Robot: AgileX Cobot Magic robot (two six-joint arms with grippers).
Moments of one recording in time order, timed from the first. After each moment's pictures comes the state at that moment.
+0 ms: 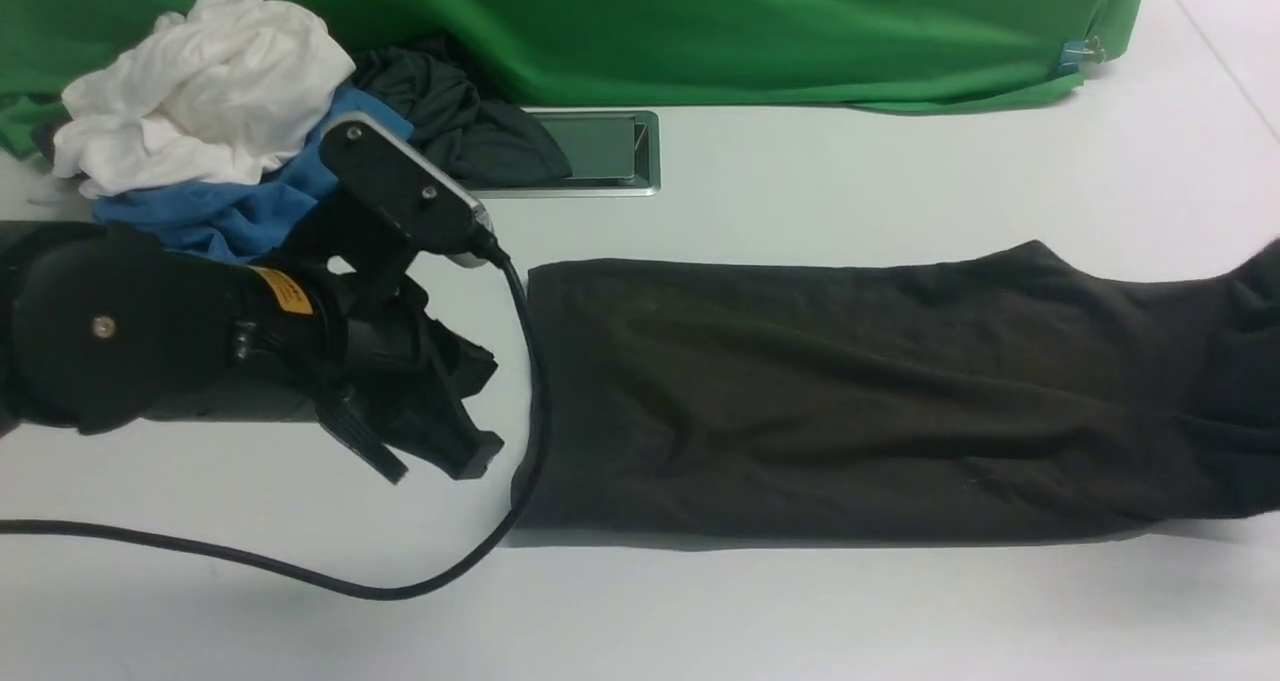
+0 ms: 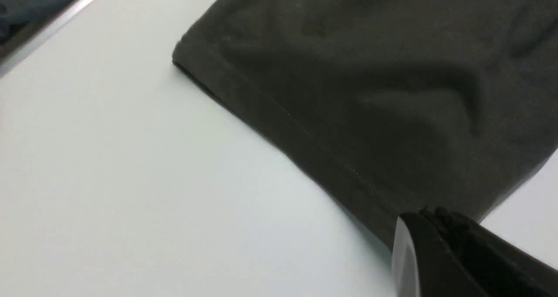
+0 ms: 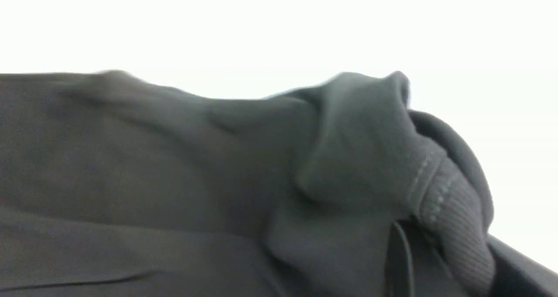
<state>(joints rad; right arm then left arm) -0.32 1.38 -1.17 0.19 0.89 -0.24 -0.37 1.28 -0.81 -0.26 0.46 0.60</state>
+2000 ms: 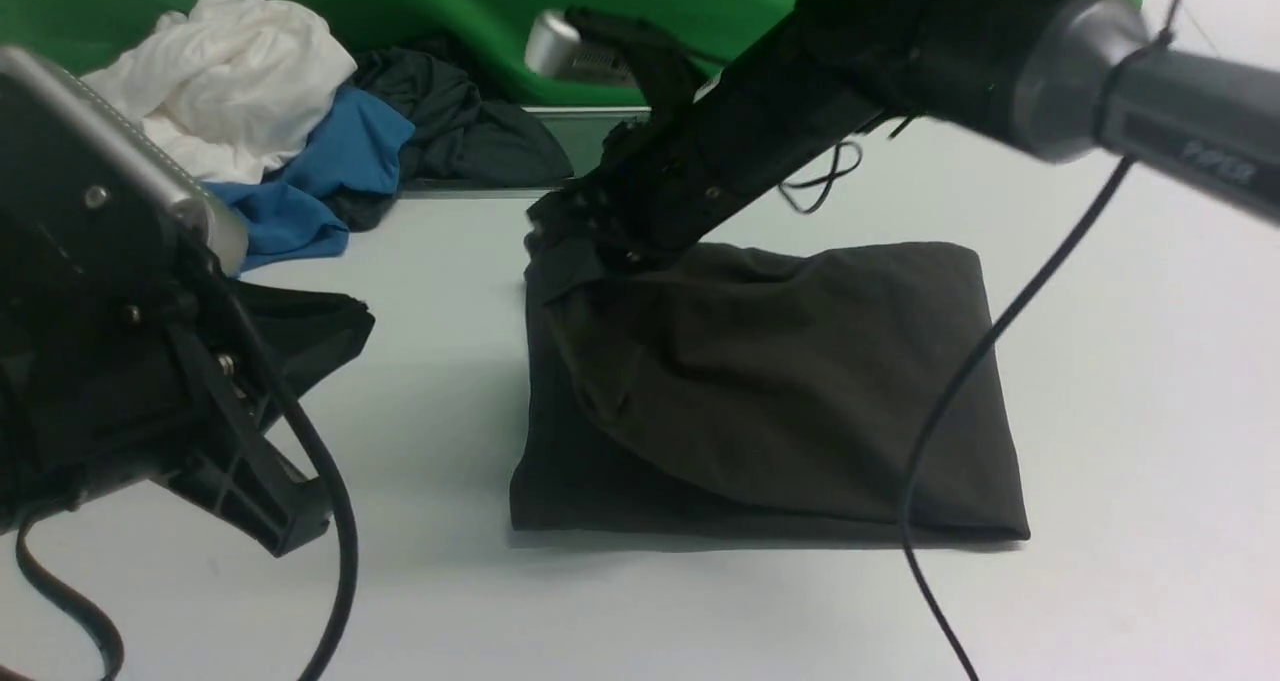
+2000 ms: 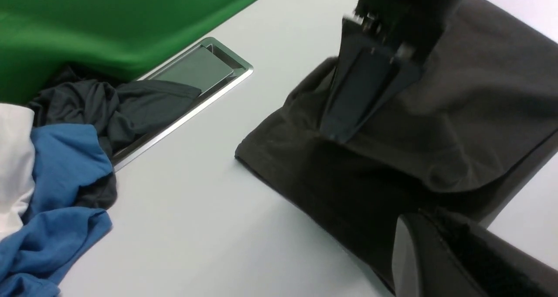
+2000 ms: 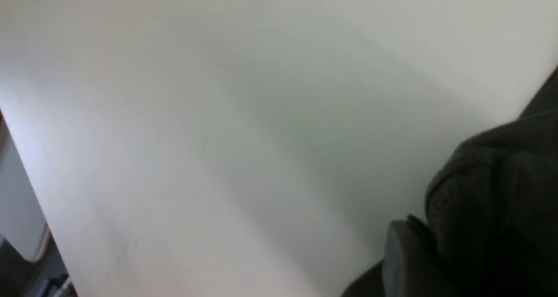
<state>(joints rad) 0.54 2.10 -1.81 0.75 0.96 -0.34 -0.37 0.81 -0.69 -0.24 0.48 0.55</state>
